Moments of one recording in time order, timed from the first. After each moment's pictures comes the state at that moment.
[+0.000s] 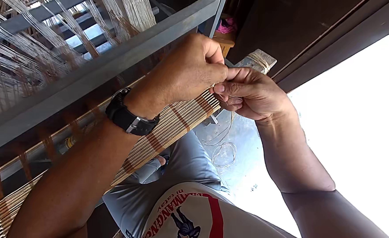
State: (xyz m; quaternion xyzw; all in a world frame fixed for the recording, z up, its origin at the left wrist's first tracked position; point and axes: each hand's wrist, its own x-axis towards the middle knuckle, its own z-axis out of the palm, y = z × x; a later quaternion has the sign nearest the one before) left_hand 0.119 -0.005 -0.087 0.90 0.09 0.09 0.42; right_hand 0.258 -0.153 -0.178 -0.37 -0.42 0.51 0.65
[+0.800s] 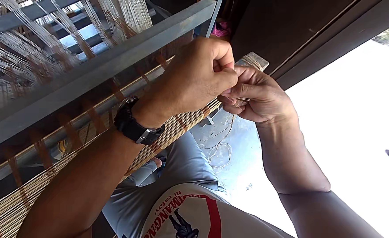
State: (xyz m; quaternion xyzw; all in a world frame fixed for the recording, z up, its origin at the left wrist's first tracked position) left_hand 0.117 -0.016 -0.096 0.90 0.02 0.15 0.41; right_hand 0.256 -0.162 -0.172 -0.34 -0.45 0.50 0.66
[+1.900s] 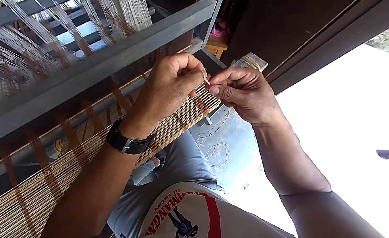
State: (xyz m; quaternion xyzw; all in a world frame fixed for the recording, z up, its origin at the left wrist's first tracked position) left_hand 0.087 -0.004 -0.130 0.79 0.10 0.23 0.56; right_hand 0.246 -0.155 -0.181 -0.47 -0.52 0.30 0.65
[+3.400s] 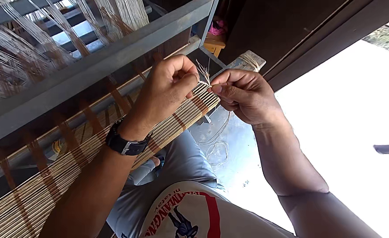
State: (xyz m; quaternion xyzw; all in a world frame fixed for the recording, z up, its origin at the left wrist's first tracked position) left_hand 0.084 0.000 -0.140 0.81 0.08 0.23 0.53; right_hand 0.244 -0.163 -0.184 -0.48 -0.46 0.35 0.66
